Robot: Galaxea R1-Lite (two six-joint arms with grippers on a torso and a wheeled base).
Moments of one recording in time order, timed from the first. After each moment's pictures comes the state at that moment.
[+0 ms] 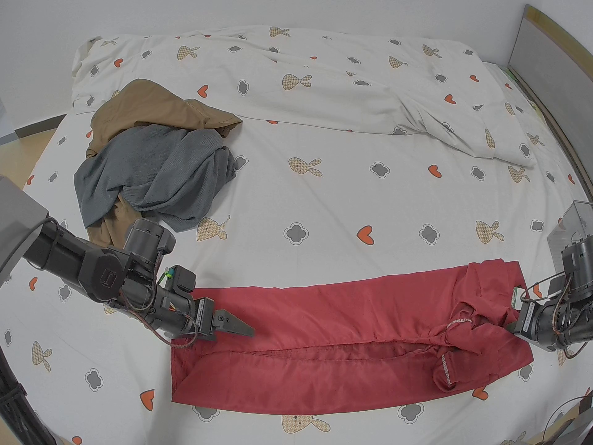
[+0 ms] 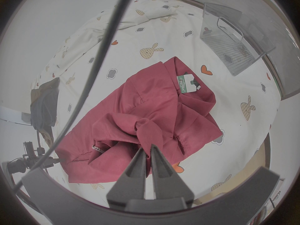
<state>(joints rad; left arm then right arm) -0.28 1.97 -0.97 0.08 -0.61 -0.22 0.18 1.33 -0.52 0.10 -0.06 0.65</state>
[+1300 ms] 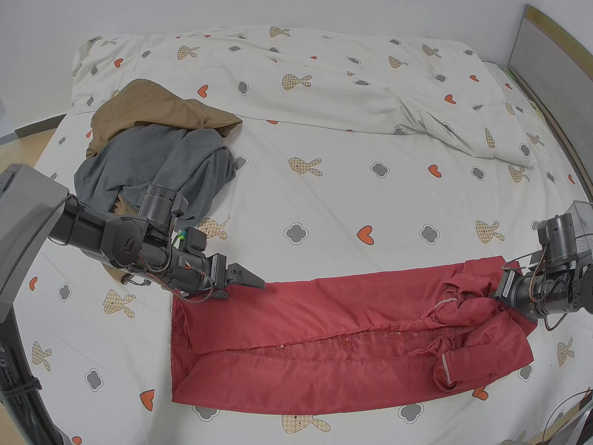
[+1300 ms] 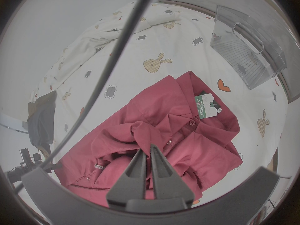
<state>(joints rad) -0.26 2.09 -1.25 0.09 -0.62 -0.27 0.13 1.57 -0.61 -0.13 -0.07 0.64</state>
